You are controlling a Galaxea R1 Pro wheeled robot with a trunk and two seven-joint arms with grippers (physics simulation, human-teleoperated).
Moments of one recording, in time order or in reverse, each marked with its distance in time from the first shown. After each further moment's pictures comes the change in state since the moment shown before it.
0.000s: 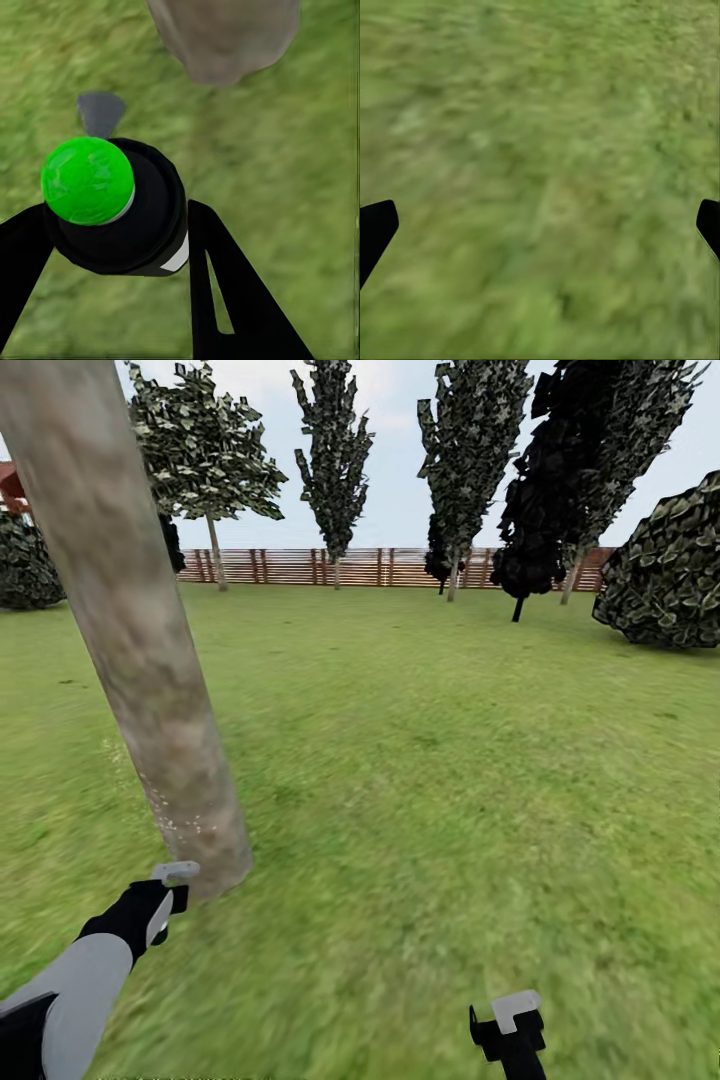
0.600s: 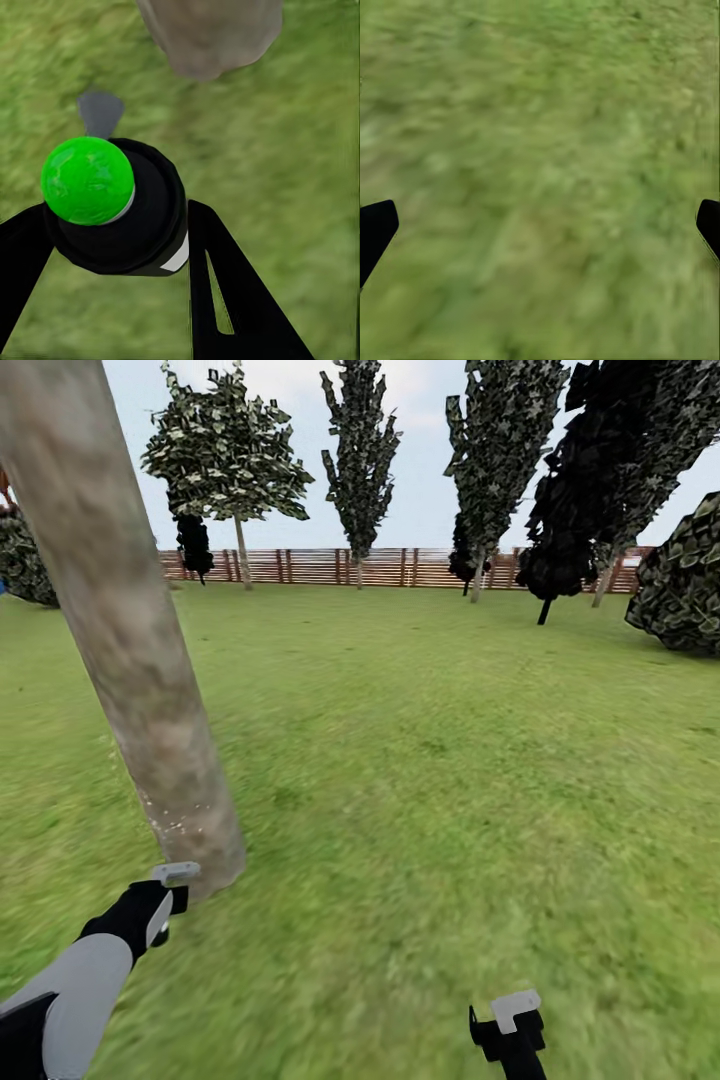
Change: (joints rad) left arm 0.000 -0.002 0.019 0.002 0.001 -0.001 -0.001; right arm 0.000 0.000 0.000 0.000 0.000 0.000 0.002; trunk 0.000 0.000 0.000
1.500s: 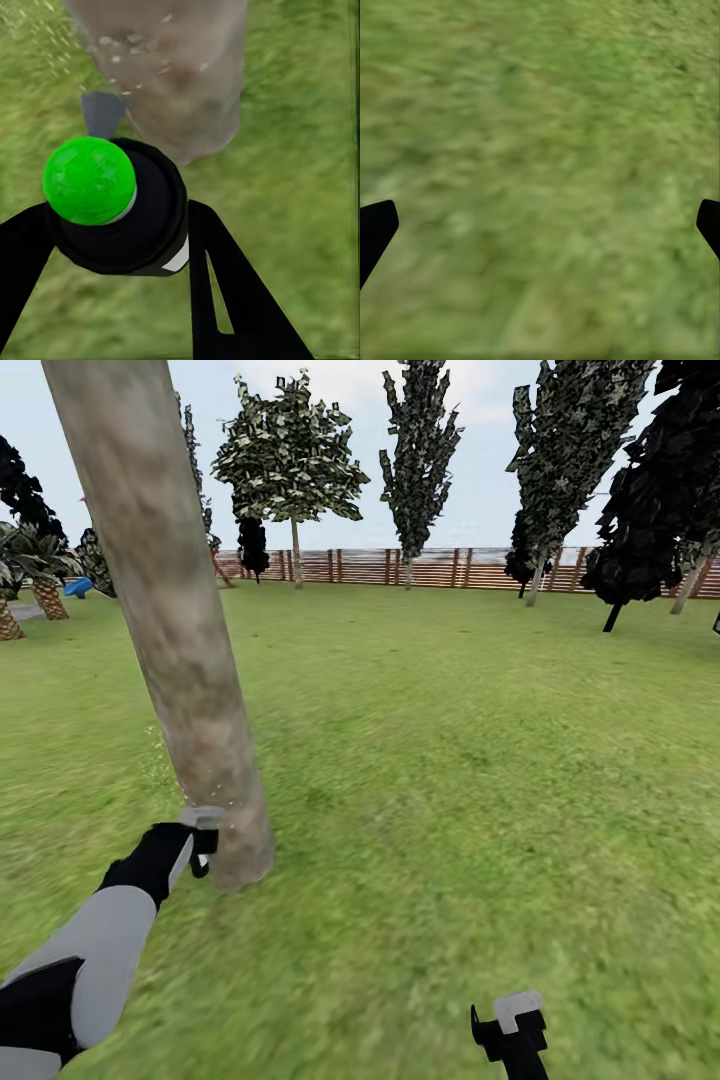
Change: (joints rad) left arm -0.107 -0.055 -0.118 -0.157 -0.016 0.120 -0.174; right arm 0.000 -0.005 -0.001 0.000 0.000 0.000 -0.001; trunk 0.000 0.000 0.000
